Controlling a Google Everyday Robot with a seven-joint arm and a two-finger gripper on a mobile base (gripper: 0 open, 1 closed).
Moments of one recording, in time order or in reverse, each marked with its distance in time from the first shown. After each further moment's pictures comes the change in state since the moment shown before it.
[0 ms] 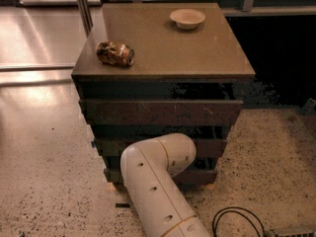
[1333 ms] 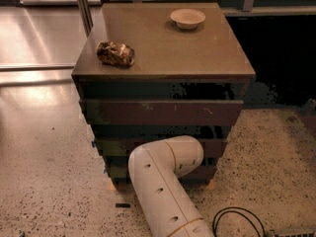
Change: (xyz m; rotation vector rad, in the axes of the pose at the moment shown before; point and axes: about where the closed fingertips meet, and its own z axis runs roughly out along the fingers) arm 0.019 -0.048 -0.002 0.092 -0.006 0.082
